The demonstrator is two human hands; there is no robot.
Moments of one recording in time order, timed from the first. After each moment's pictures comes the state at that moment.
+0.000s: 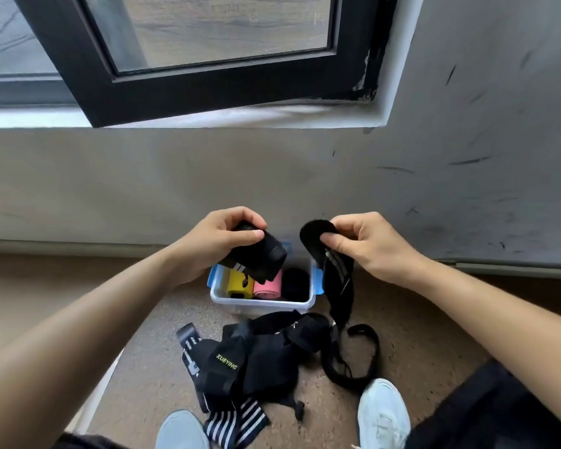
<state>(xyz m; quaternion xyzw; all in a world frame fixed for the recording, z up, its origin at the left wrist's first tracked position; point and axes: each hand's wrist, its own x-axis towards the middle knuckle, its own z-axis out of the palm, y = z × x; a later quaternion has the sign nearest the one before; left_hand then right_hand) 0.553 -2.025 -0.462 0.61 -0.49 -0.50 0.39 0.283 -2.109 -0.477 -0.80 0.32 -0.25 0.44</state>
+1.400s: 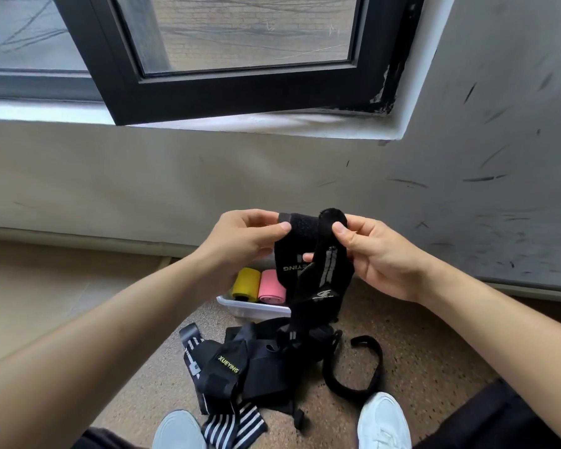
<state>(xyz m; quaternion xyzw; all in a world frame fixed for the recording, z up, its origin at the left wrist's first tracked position) 0.509 -2.004 -0.434 0.63 -0.36 -0.47 0.49 0.298 -2.092 -0.454 -0.55 0.25 -0.23 0.77</state>
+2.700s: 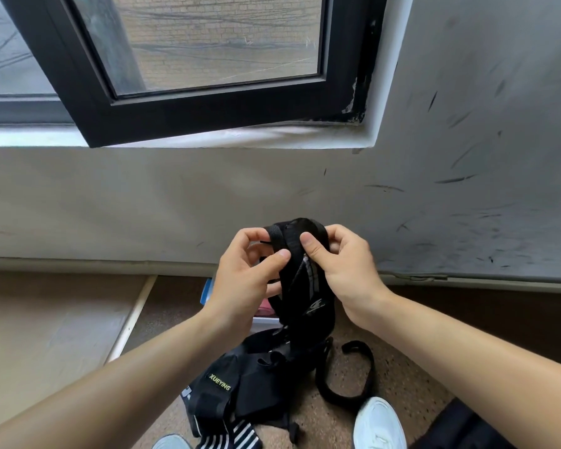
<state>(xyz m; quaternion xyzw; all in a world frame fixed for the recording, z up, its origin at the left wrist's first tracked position) 0.461 -1.991 -0.454 0.52 -0.34 -0.48 0.62 0.325 -2.067 -0.474 -0.54 0.42 -0.46 0.57</state>
